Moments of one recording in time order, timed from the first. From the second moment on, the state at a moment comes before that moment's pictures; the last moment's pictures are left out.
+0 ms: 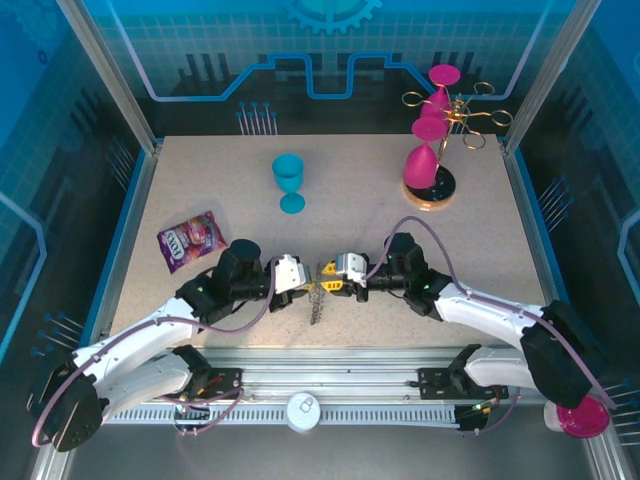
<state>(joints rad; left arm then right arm) -0.65 0.96 0.56 -0.14 0.47 0.46 0.70 1.22 0.55 0.30 -0.66 -0.50</state>
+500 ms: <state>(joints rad) -0.65 1.07 0.77 -0.42 0.43 0.55 0.77 1.23 0.66 0.09 -0.53 -0.63</state>
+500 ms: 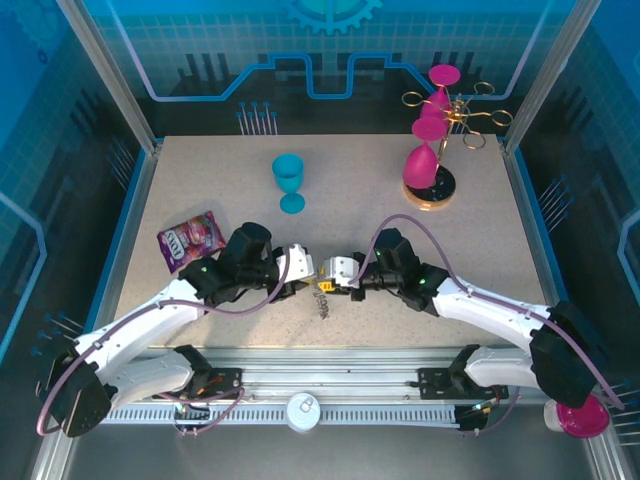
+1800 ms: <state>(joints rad) -0.66 1.01 0.72 -0.40 0.47 0.57 0.76 1.27 0.60 0.31 -0.73 -0.45</state>
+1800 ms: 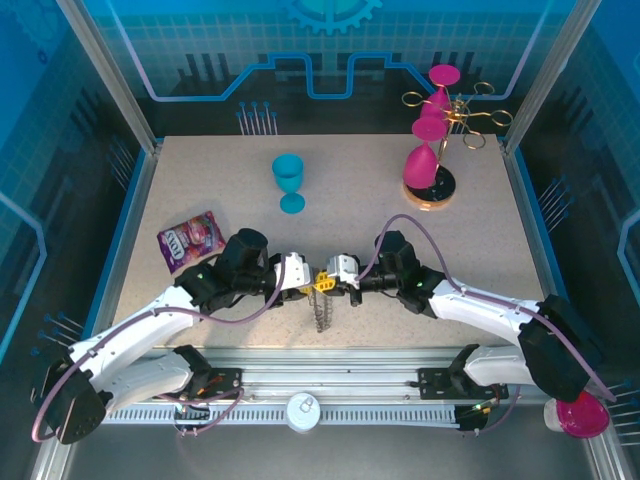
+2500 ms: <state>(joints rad) -0.66 0.92 0.64 -0.30 0.48 0.58 0.75 1.23 0.61 0.16 -0.66 -0.56</state>
